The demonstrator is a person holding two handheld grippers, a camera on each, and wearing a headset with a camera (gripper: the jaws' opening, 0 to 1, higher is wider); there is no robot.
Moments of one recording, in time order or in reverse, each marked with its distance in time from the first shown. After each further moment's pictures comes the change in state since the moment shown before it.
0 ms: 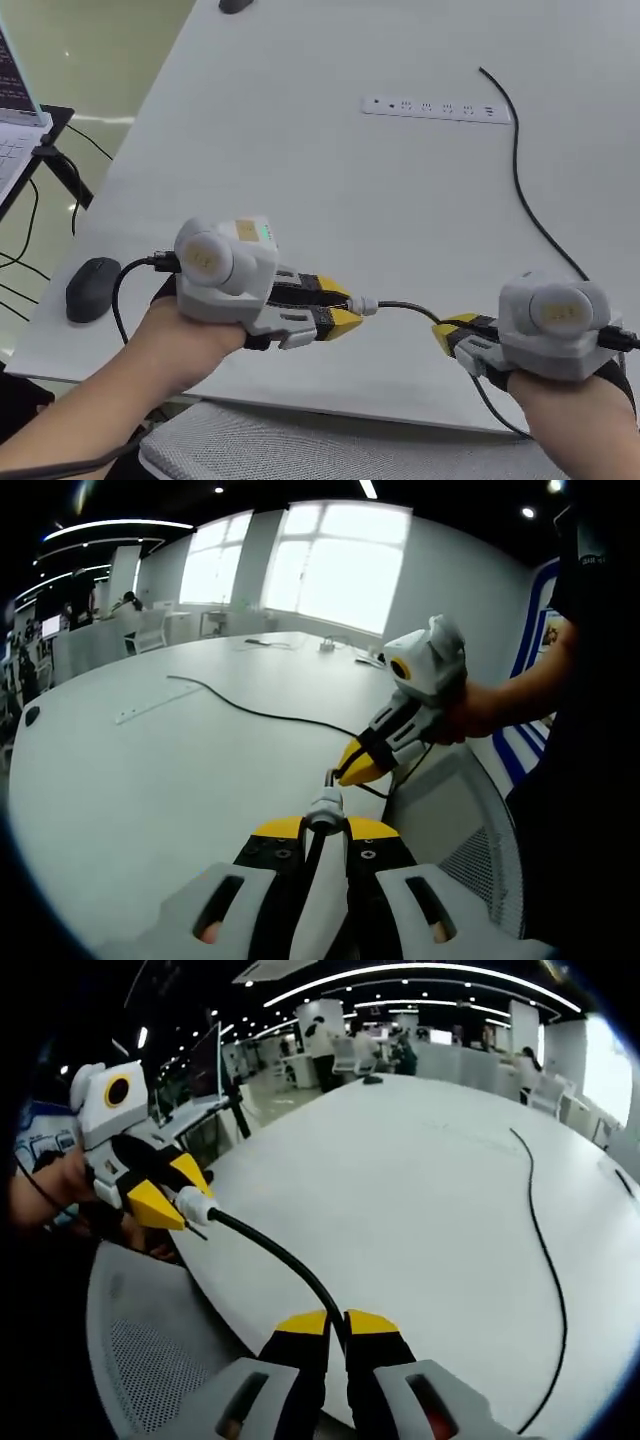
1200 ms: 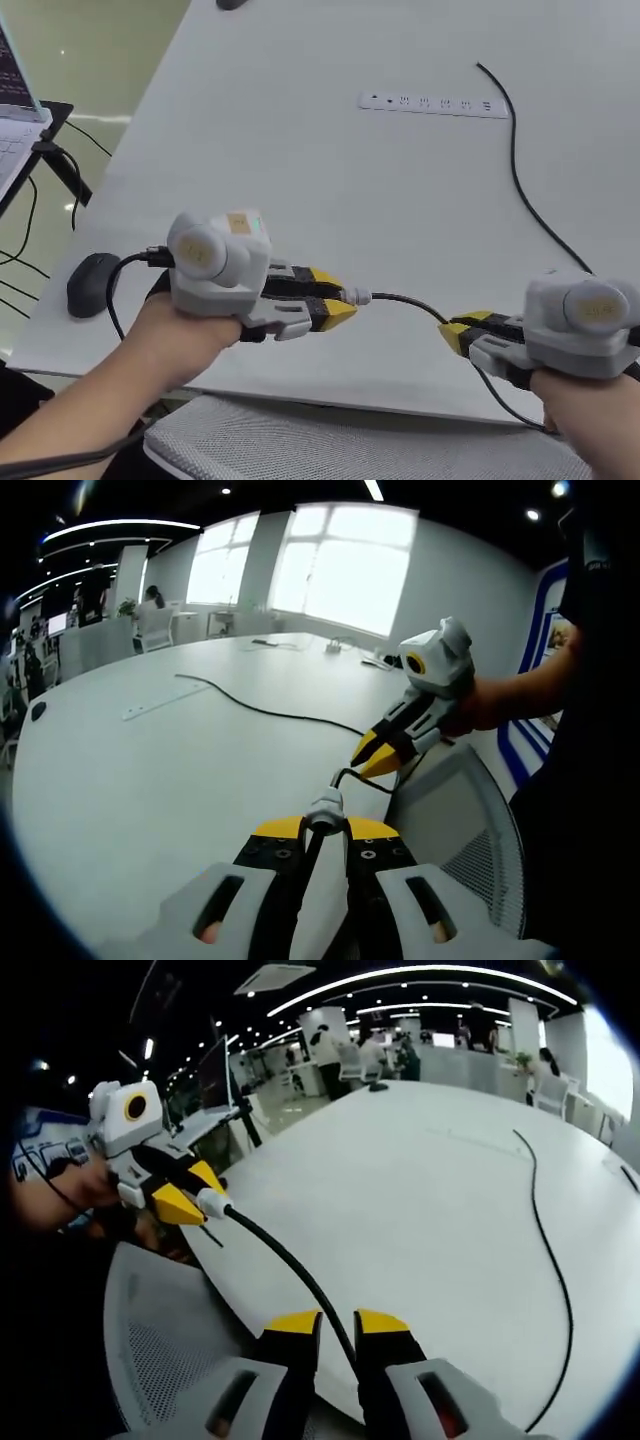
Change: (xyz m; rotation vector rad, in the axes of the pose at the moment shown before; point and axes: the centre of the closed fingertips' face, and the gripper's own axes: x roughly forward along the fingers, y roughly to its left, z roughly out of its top) left arm -0.008 0.003 -0.004 -0.007 -0.004 0.029; right arm -0.021 0.009 0.004 -0.056 -0.030 0.069
